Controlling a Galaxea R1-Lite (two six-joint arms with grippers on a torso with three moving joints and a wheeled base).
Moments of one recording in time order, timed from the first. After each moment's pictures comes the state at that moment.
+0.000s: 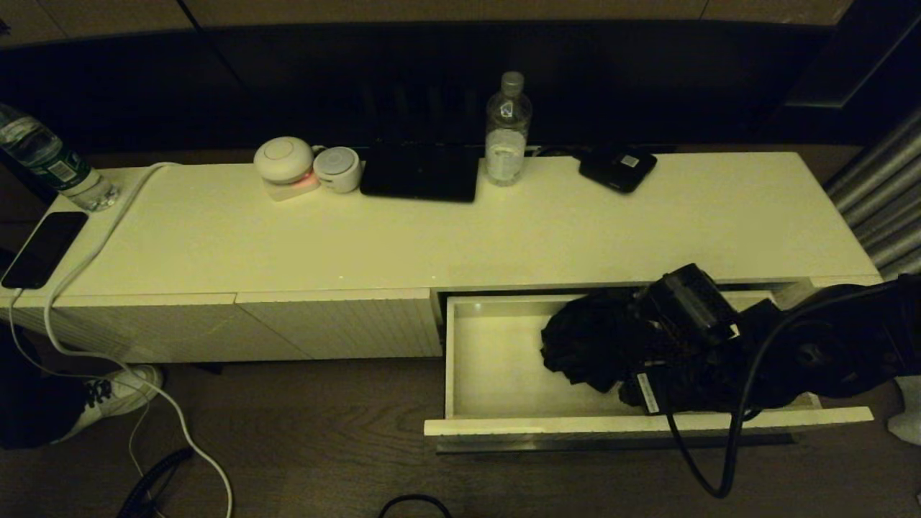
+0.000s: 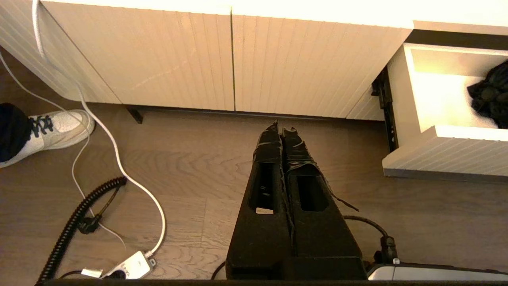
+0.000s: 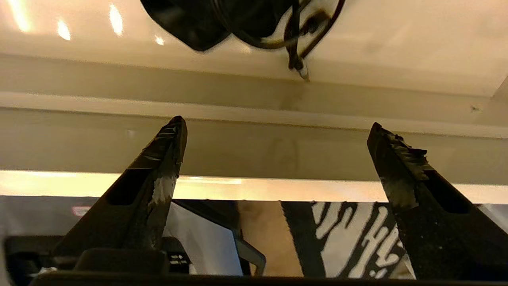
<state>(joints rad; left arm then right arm) 0.00 0.00 0.00 -0.04 0.02 -0.09 0.48 1.82 -1.04 0.24 -0.38 0.32</state>
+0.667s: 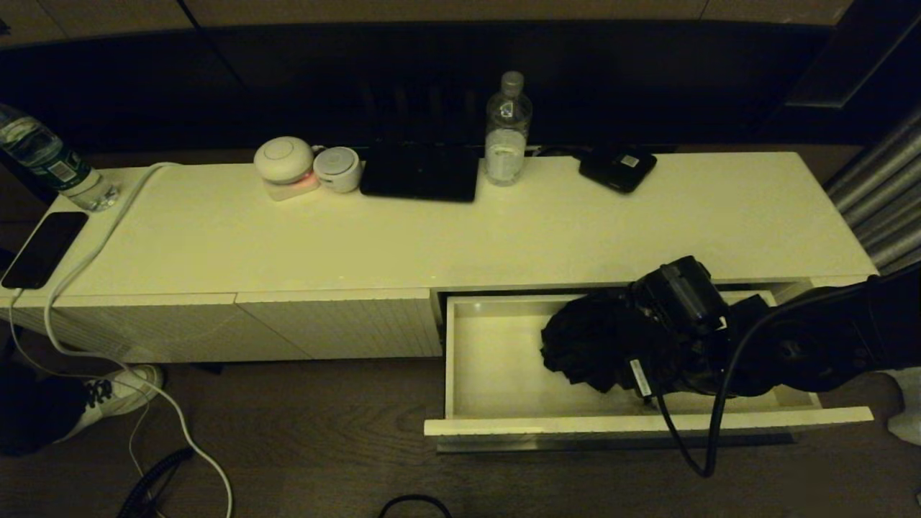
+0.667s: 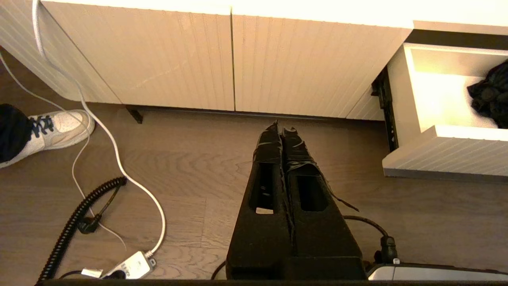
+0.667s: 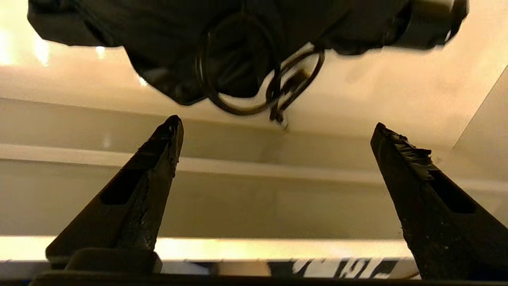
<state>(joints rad) 0.00 0.00 0.00 -0.04 0.02 -0.09 0.45 1.86 -1.05 0.10 -0.42 0.18</state>
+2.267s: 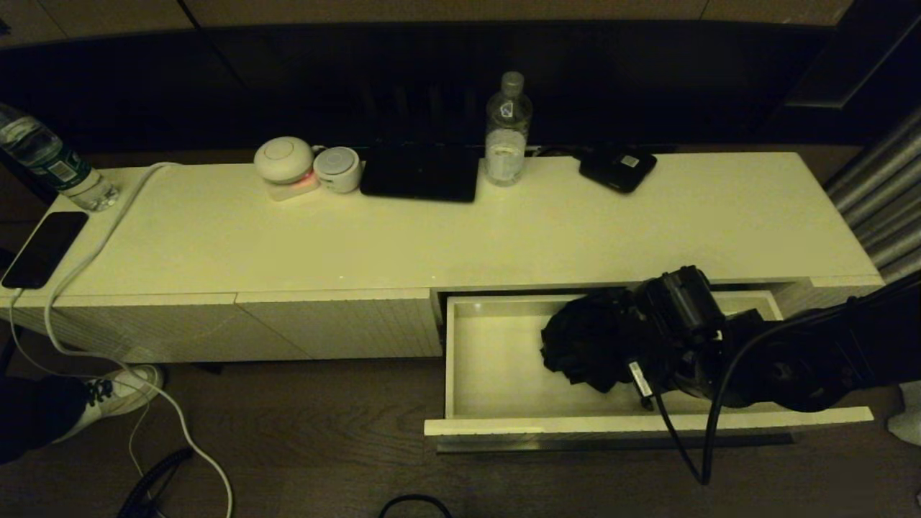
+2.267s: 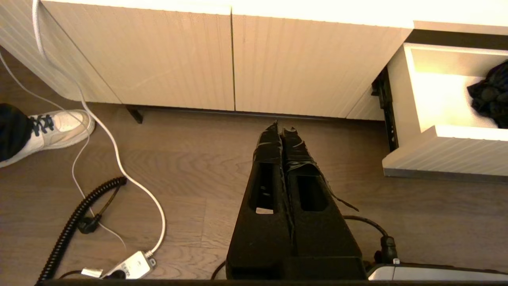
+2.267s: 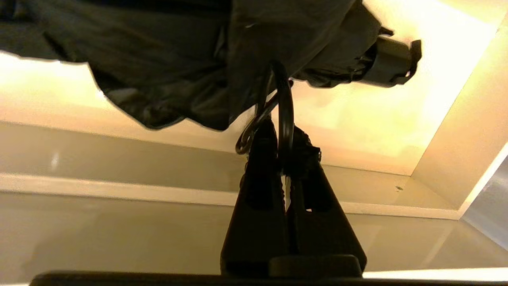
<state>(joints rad) 0.00 0.00 0.00 -0.04 0.02 -0.09 0.45 1.89 -0.98 -0.08 -0.51 0.03</state>
